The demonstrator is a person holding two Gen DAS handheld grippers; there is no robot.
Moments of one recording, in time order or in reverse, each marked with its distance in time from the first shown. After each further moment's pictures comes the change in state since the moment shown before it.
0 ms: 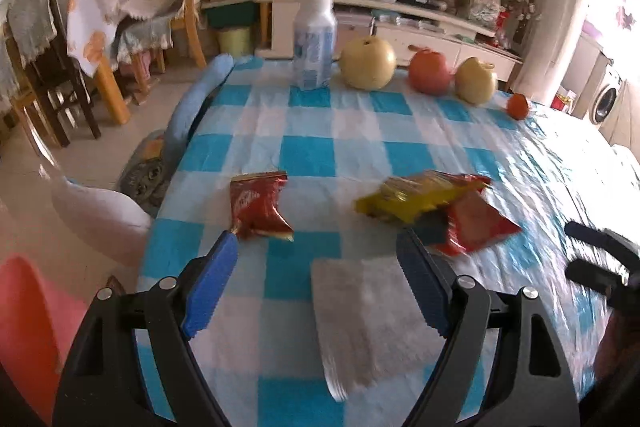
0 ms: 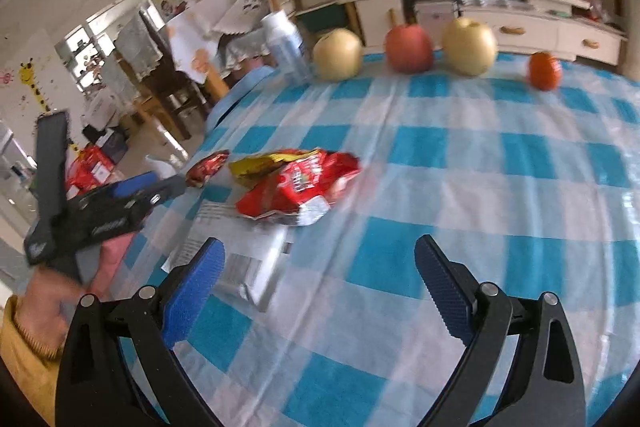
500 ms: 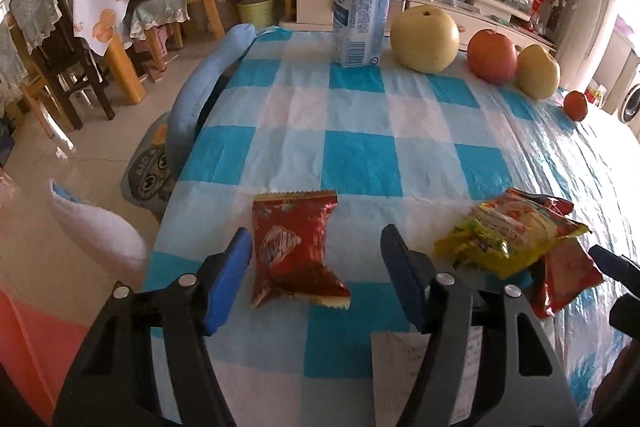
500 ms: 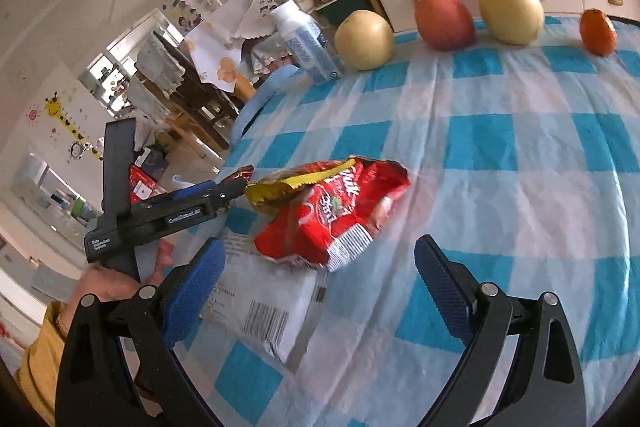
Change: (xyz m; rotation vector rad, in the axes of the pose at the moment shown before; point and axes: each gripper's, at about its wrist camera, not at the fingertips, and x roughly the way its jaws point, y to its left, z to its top) left arm 0.061 0.018 0.024 -0.011 0.086 0.089; right arm 0.044 -0.006 0.017 0.076 0.008 0.164
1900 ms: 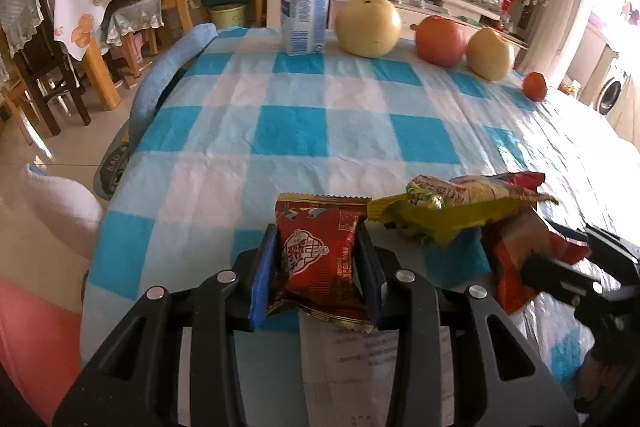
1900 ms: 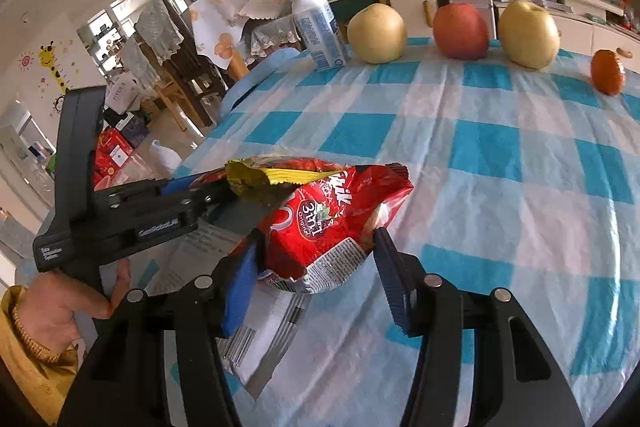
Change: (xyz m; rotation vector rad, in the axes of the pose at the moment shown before) left arm -0.022 -0.034 -0.039 0.025 -0.036 -0.104; right arm 0.005 0.007 -0.014 -0.143 0.008 -0.103
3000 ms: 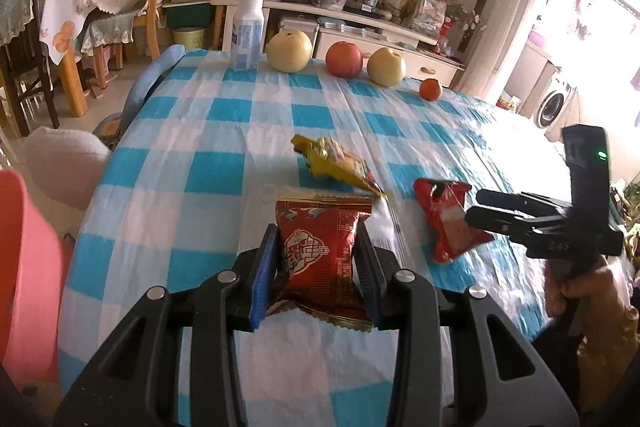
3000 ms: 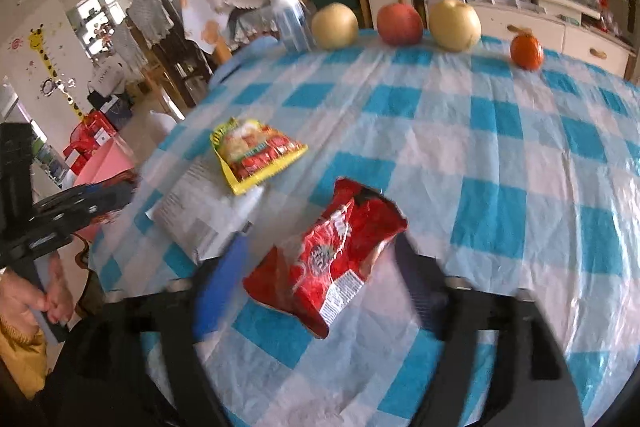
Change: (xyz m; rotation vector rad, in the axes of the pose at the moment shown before) left arm -0.122 -0.026 -0.081 0.005 -0.104 -0.196; right arm -0.081 -0.023 -0.050 -0.012 0.069 -0.102
